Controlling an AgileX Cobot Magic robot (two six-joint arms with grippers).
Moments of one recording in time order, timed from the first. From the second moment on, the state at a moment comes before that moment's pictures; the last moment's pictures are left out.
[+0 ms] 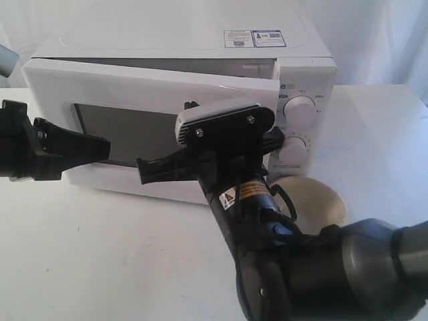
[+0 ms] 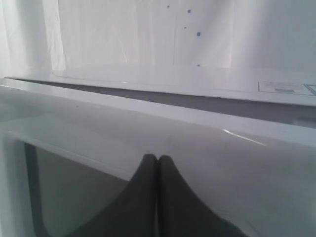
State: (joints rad) left arm -0.18 1.12 -0.66 -1.36 0.78 1.36; right arm 0.95 1.76 -0.72 0.70 -1.21 -0.34
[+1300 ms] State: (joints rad) left arm -0.18 1.11 -0.62 -1.45 0.76 1.43; right arm 0.93 1.76 -0.78 0.66 -1.21 -0.39
